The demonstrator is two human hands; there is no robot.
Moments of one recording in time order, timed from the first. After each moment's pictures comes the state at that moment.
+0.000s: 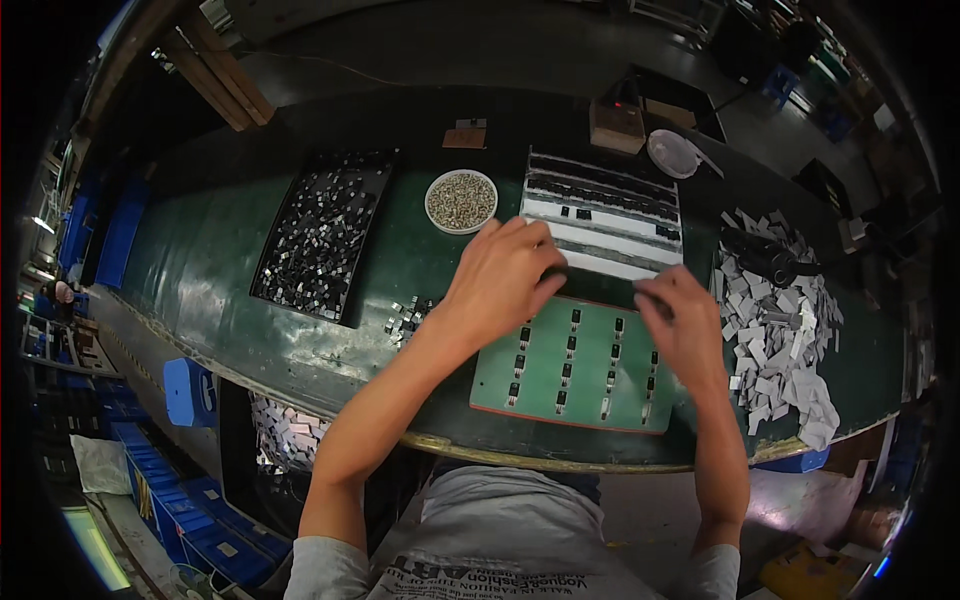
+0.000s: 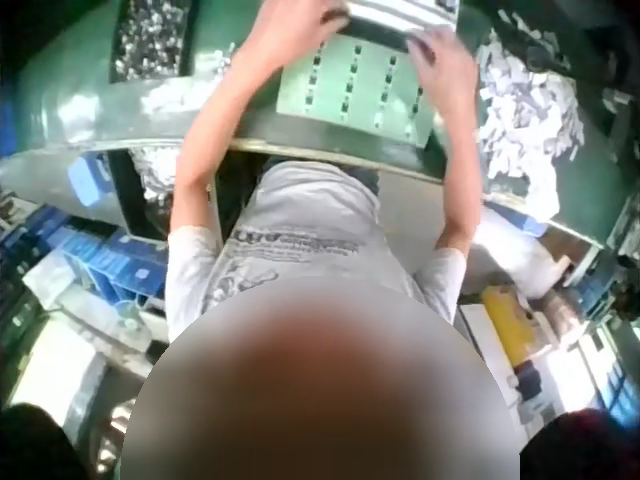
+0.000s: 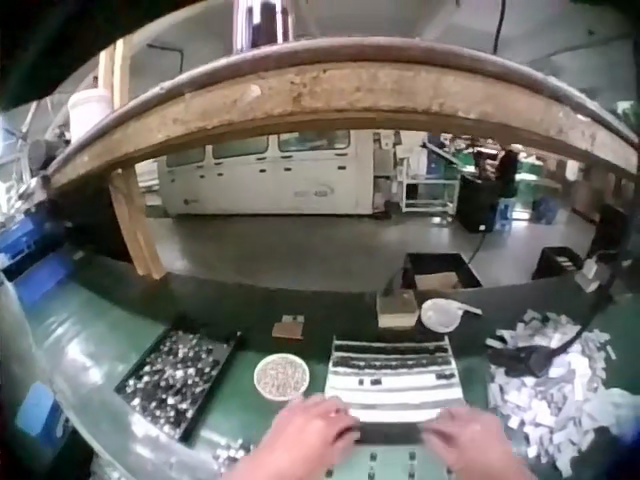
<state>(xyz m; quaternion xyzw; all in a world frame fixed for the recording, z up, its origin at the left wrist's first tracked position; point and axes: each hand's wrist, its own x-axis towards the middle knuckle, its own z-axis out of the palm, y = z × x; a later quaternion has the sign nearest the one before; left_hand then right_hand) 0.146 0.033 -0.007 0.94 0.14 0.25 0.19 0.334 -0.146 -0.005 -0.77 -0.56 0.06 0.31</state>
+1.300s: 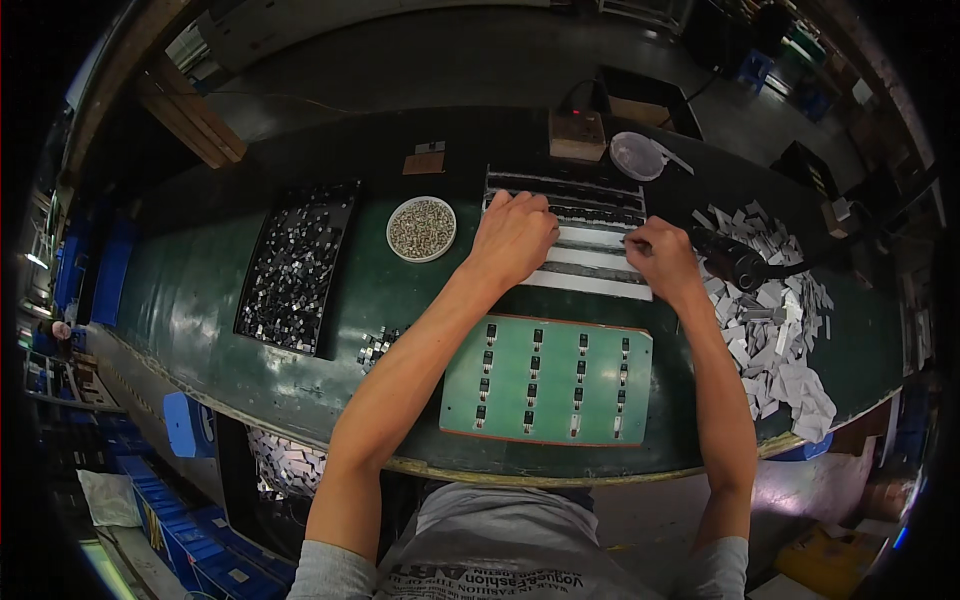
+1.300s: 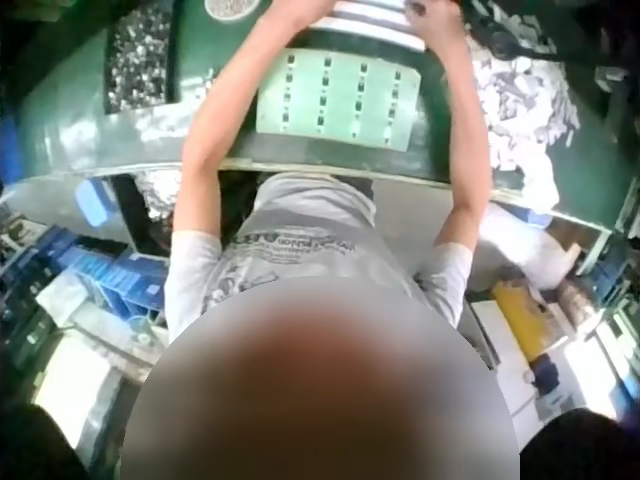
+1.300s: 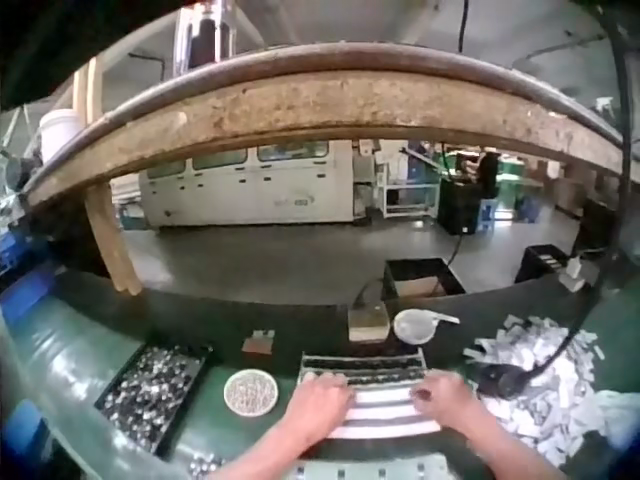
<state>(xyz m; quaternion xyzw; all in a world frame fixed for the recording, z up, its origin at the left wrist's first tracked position) 0.248 0.077 -0.056 0.96 0.15 0.22 0.10 0.450 -0.095 -0.063 -0.75 -0.58 -0.01 0.32</state>
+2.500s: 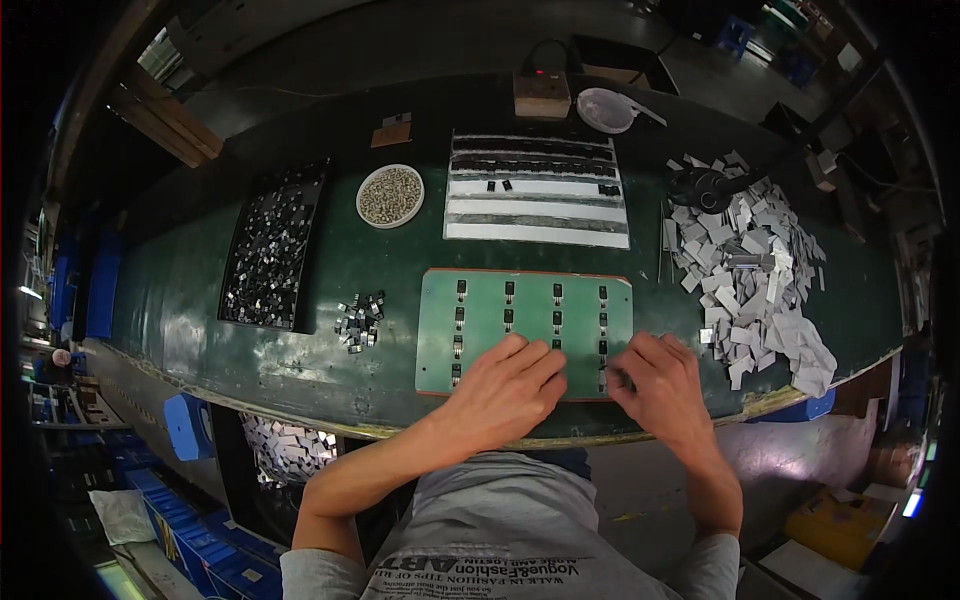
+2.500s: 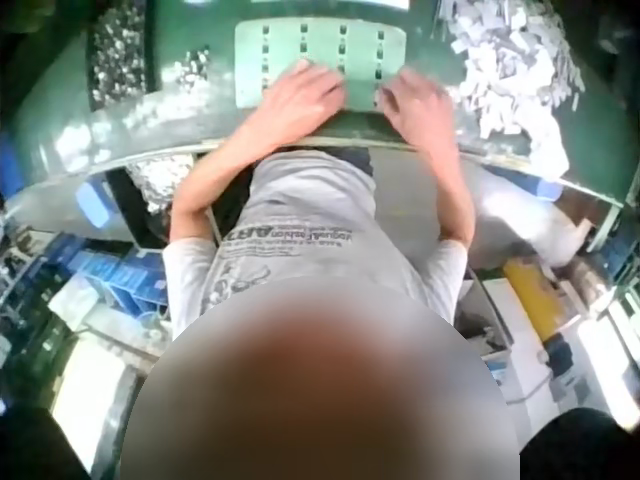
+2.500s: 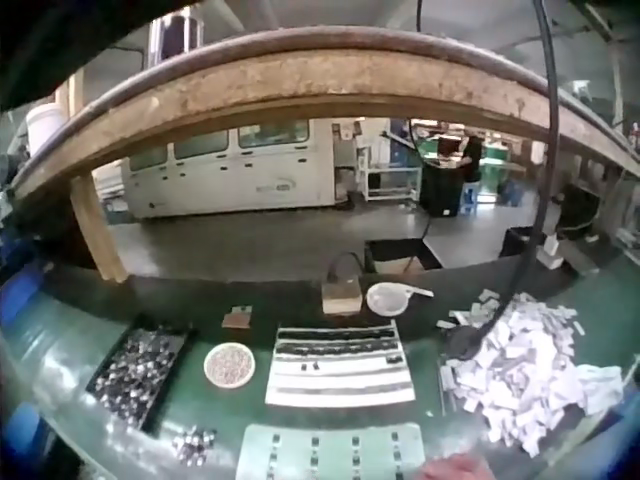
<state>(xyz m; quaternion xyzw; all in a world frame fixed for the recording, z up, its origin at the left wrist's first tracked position) 0.131 -0.092 -0.019 0.98 -0.03 0.17 0.14 0.311 -0.253 -0.011 -0.74 -0.63 0.01 0.23</state>
